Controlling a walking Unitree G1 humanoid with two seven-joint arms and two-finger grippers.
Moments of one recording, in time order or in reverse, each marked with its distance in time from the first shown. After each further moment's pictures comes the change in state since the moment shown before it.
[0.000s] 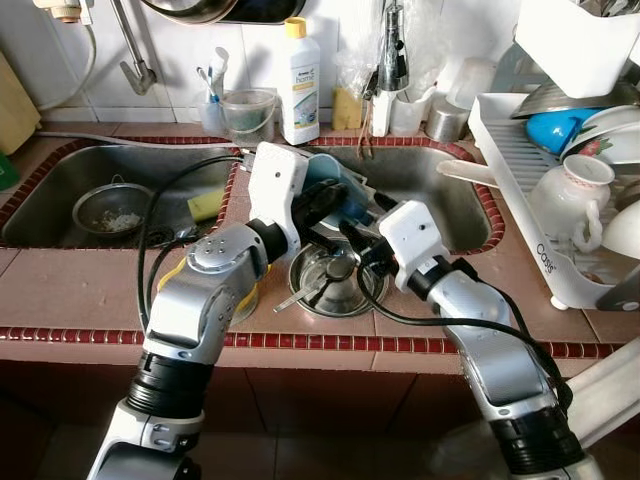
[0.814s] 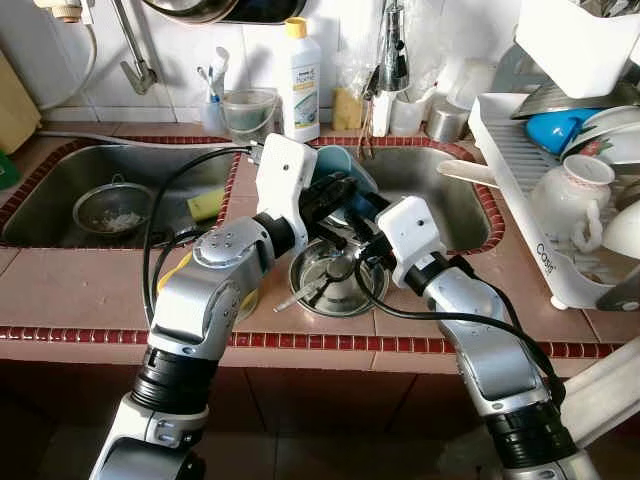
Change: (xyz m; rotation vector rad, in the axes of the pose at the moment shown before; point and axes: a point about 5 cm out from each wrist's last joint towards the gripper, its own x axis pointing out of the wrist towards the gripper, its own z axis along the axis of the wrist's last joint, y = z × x) left arm 0.003 -0.004 0.008 0.016 -0.016 -0.016; right arm 0.003 0.000 -0.004 0.012 0.002 -0.040
